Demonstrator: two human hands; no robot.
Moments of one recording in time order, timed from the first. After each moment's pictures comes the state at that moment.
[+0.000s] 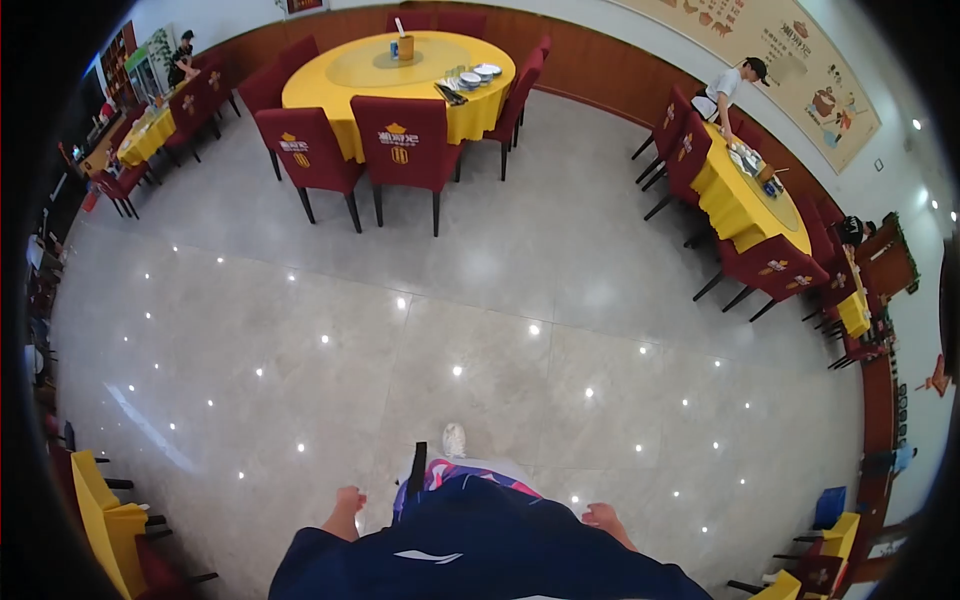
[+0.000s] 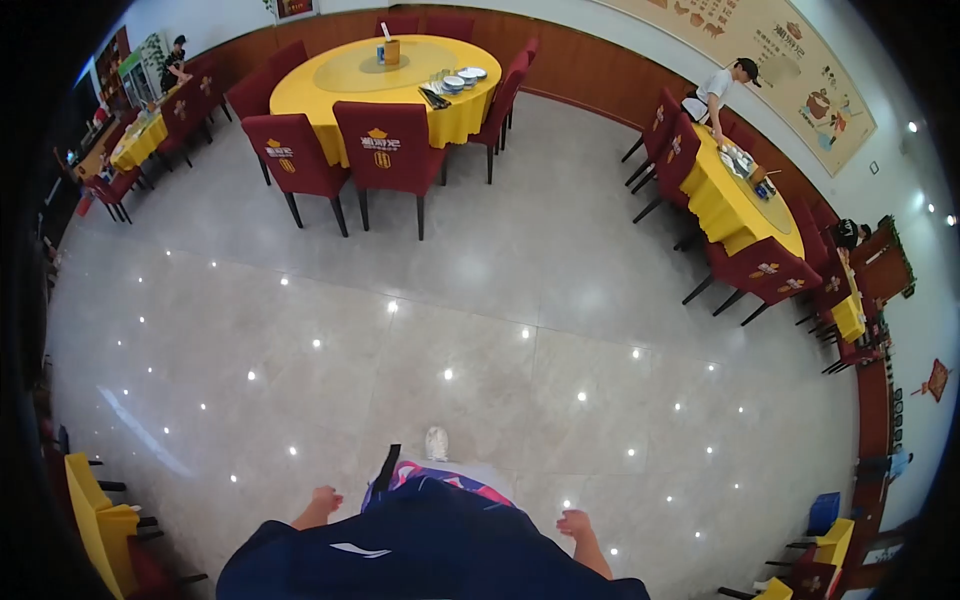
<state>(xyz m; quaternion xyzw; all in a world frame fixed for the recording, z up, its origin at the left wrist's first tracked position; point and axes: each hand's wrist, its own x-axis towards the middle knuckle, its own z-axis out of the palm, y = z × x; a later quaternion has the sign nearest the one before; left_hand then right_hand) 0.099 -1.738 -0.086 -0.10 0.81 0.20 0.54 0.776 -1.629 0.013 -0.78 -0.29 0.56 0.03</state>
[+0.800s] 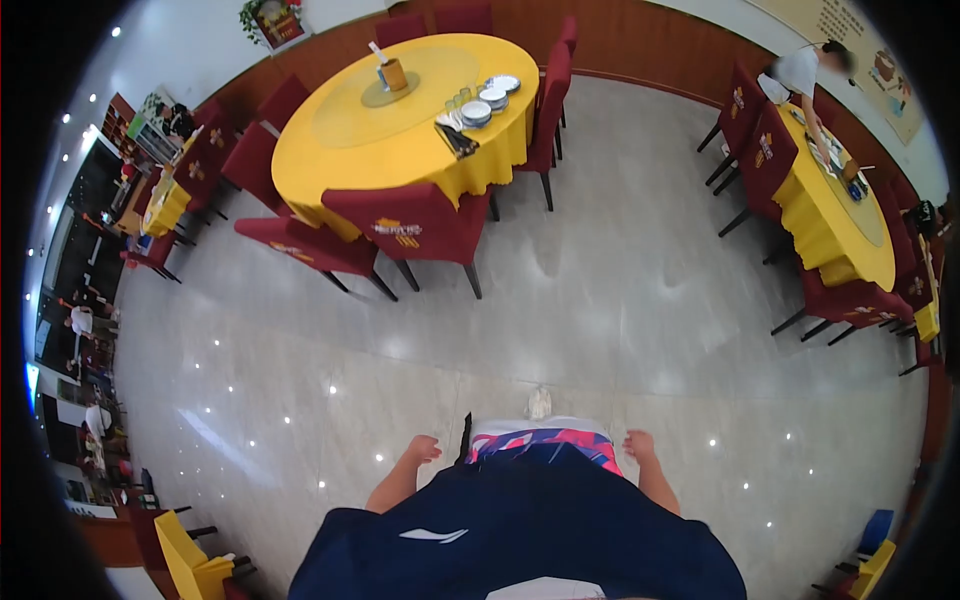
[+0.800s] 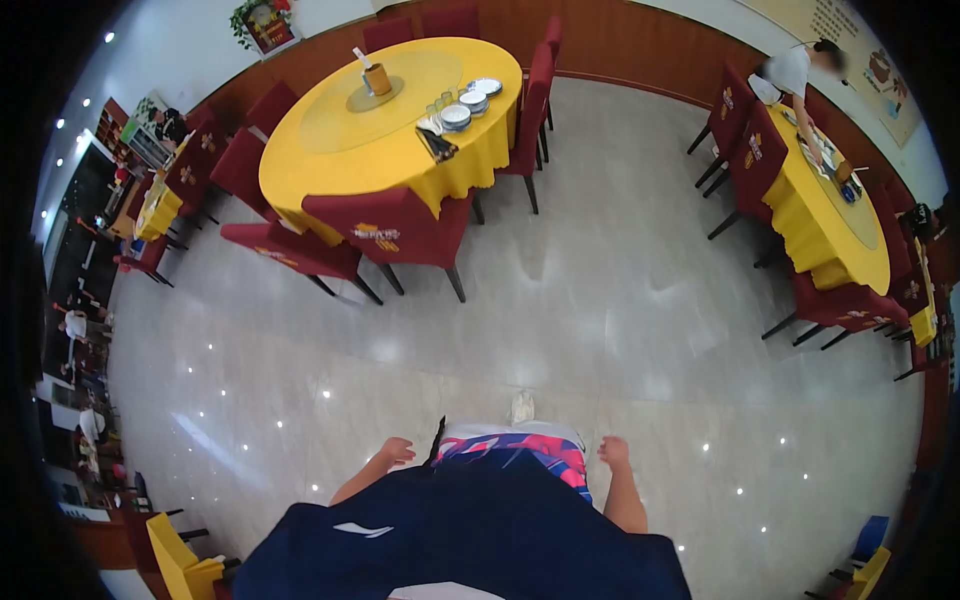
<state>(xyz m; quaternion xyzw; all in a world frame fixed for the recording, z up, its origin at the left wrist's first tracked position) 0.056 -1.076 -0.015 0.11 0.78 0.08 0.62 0.651 -0.958 -0.072 -0.76 -0.20 0.59 0.18</state>
